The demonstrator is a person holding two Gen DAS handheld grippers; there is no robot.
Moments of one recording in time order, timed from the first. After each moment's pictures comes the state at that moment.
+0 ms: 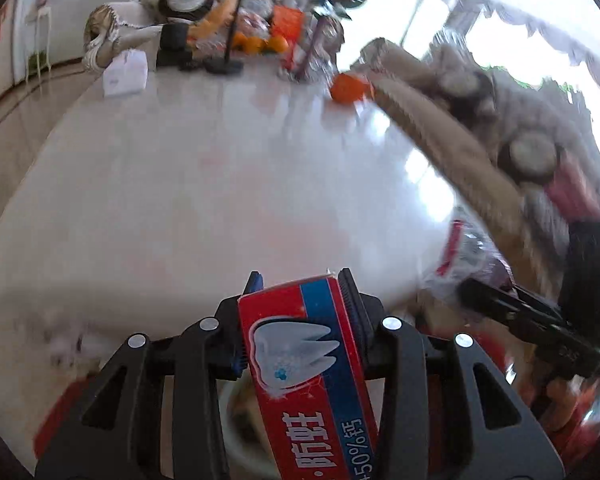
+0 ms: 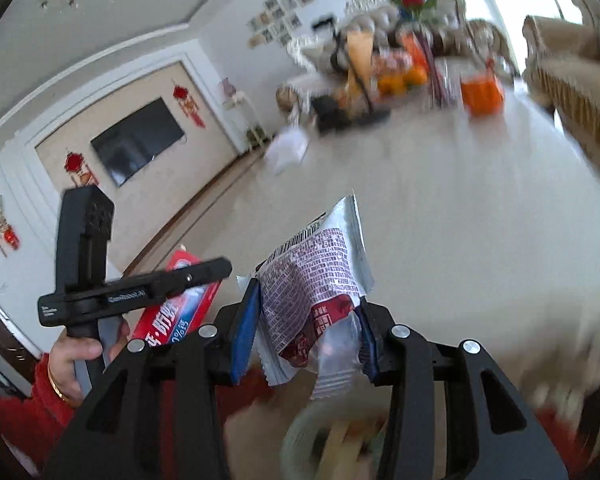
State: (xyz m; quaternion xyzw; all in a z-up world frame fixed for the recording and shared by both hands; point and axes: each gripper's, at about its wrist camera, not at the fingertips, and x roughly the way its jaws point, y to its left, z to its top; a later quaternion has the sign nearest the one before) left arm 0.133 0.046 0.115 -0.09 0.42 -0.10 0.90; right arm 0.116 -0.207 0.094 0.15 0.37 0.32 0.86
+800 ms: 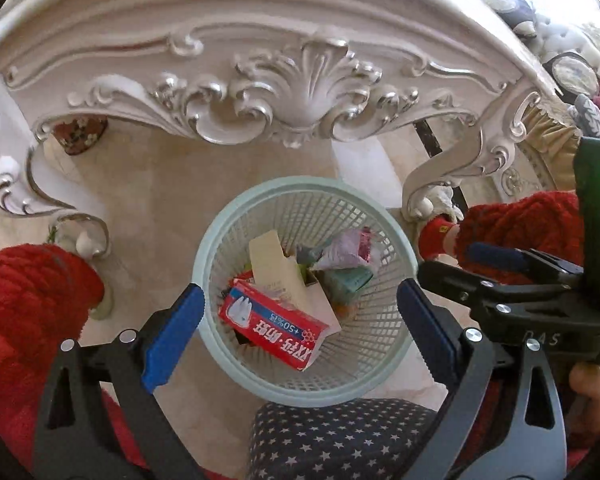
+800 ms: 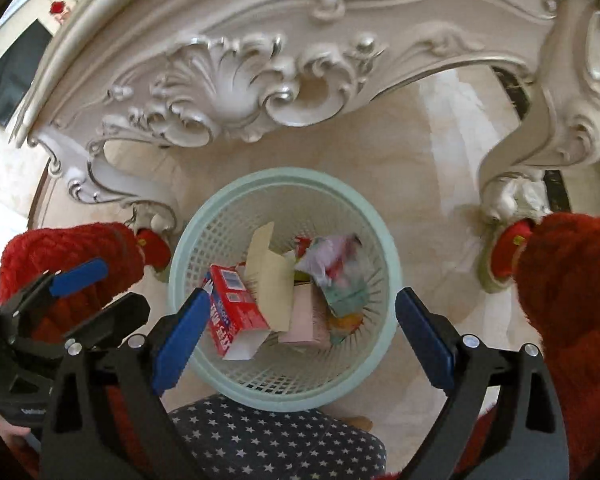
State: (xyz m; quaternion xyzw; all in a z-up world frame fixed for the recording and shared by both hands) left arm 0.066 0.006 -0.068 -0.08 0.54 -0.06 0.84; right arm 0.087 -0.179 -0.081 0.07 0.58 0.13 0.80
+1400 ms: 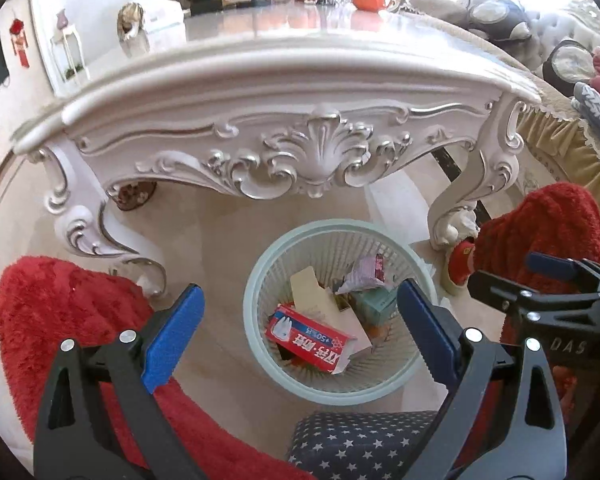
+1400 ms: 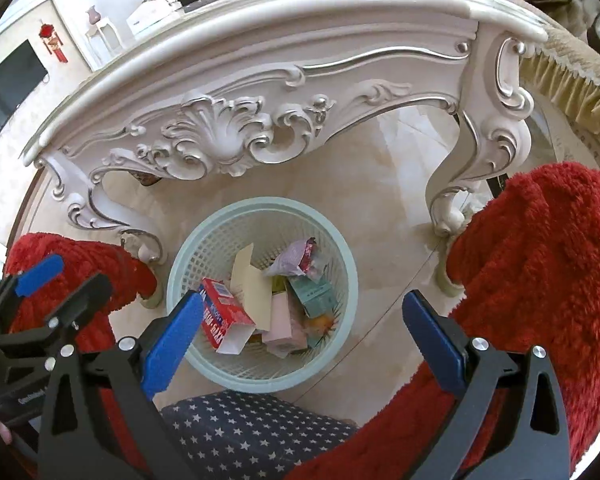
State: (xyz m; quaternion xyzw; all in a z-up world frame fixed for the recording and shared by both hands) left arm 0.018 -0.005 -0.011 0.00 0.46 0.00 0.89; right arm 0.033 -0.193 -0.044 0.06 0.51 0.08 0.85
